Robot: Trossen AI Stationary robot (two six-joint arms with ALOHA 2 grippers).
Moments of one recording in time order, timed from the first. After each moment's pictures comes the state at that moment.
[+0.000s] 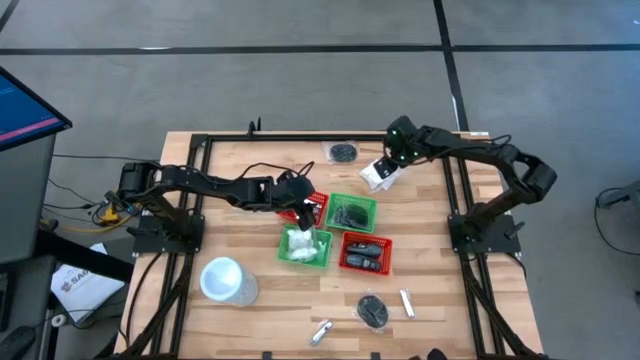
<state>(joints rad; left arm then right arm) 0.08 1.61 0.97 -0.16 -0.30 -0.27 -0.72 1.49 0.90 -0.51 -0.08 0.20</state>
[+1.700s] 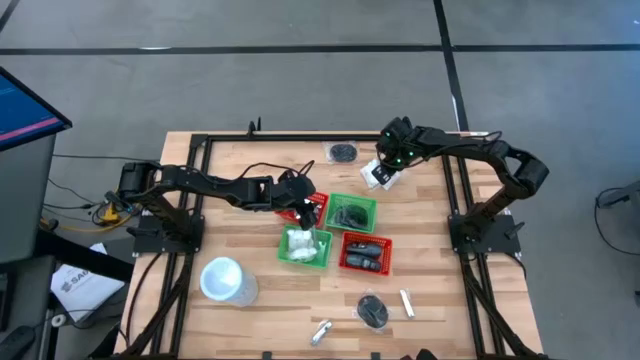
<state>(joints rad) 0.08 1.61 0.97 -0.13 -0.30 -0.27 -0.71 1.57 0.94 -0.56 -0.16 0.07</state>
